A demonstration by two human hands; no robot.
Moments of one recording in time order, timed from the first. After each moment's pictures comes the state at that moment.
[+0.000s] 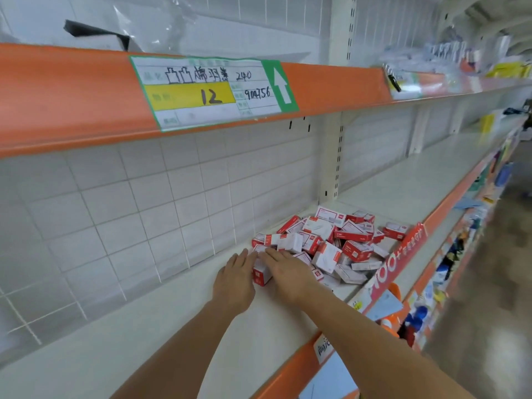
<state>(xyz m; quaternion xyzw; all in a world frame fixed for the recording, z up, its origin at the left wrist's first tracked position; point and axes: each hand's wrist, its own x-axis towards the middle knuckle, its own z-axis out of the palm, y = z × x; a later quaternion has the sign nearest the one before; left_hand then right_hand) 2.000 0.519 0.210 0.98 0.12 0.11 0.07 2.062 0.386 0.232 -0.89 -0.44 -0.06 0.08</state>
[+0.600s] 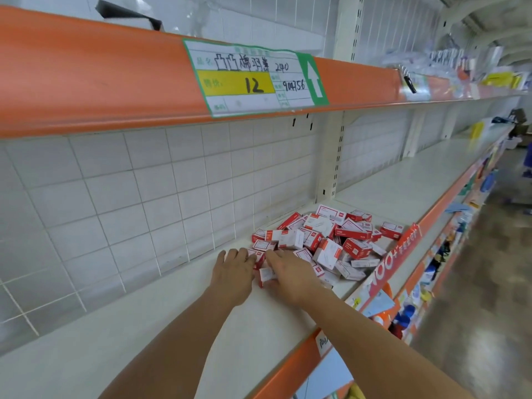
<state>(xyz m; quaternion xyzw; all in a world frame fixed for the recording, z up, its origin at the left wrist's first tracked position) 2.000 0.530 0.215 0.99 0.08 0.08 -0.10 2.046 0.383 0.233 -0.90 -0.42 -0.07 0.12</state>
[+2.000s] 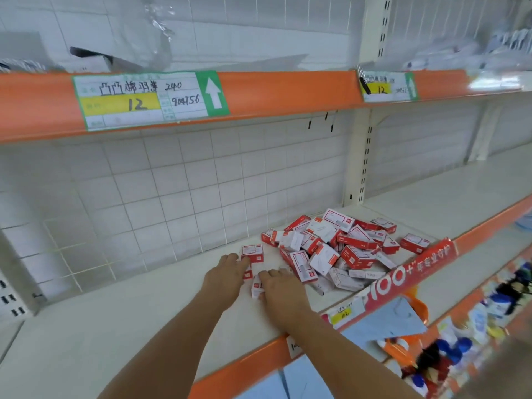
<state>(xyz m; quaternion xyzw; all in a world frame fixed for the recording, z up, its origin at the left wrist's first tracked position) 1.973 0.495 0.220 0.98 0.20 0.07 -0.05 2.037 0.357 0.212 -0.86 -0.49 -0.08 0.11</state>
